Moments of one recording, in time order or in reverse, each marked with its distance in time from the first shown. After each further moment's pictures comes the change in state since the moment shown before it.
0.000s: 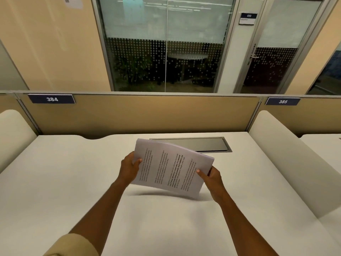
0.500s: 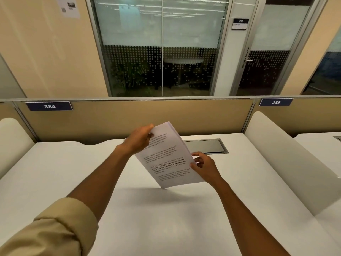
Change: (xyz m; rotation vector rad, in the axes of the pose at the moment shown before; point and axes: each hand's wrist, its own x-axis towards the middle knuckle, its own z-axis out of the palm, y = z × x) left_hand 0.057 0.119 -0.018 0.469 -0.229 0.381; right_hand 0.019 -0.046 -0.001 -0.436 -0.138 -0.243
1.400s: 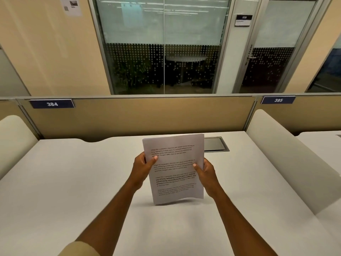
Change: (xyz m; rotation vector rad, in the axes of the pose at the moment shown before) left_hand -0.073 -0.004 0.096 -0.945 0.207 -0.351; right_hand -0.029 0.008 0.019 0.344 0.085 0.150
